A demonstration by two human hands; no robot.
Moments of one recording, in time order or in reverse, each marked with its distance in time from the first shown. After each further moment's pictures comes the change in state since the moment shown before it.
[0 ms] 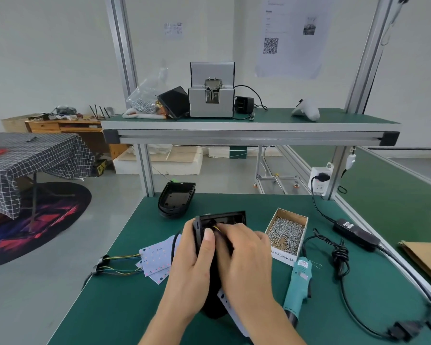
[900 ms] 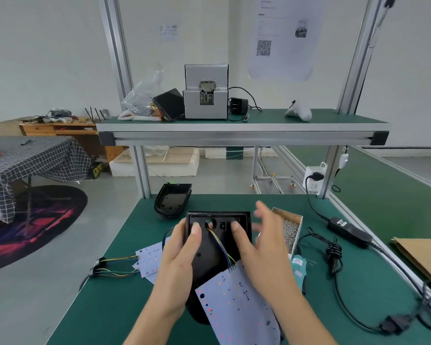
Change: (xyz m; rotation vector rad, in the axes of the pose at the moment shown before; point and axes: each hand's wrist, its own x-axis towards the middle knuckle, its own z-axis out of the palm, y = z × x) left_hand -0.003 0.015 -0.008 -0.278 0.000 -0.125; right_hand 0.016 0.042 -0.026 0.257 -0.105 0.268
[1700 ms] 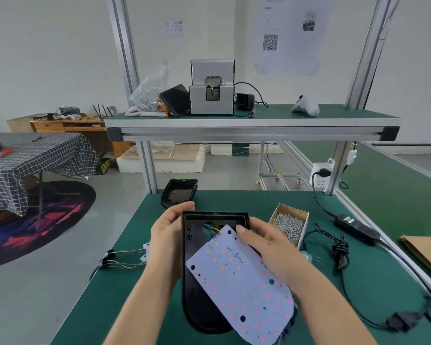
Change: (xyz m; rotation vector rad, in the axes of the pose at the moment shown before) left_hand 0.046 0.002 -0.022 -0.105 0.339 -0.245; right_hand 0.009 -0.002 -0.020 0.524 -0.495 0.263
